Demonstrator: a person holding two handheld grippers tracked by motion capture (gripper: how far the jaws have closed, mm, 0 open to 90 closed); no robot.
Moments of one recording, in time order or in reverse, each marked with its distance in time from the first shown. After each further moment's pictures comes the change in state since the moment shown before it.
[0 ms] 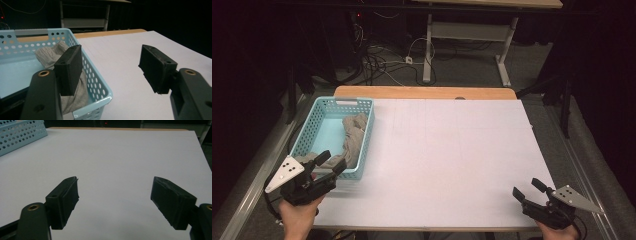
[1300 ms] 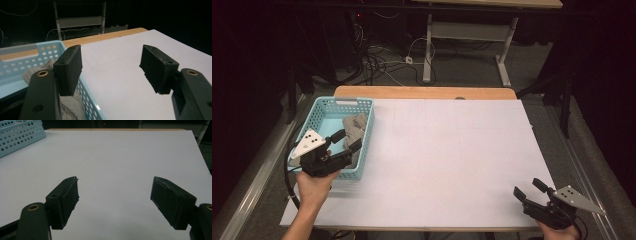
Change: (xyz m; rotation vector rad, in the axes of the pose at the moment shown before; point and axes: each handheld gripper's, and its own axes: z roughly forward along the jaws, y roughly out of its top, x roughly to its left) left arm 0.001 0.038 0.051 0.043 -0.020 0.049; right arm -0.002 -0.001 -0.001 -0.010 -0.007 0.018
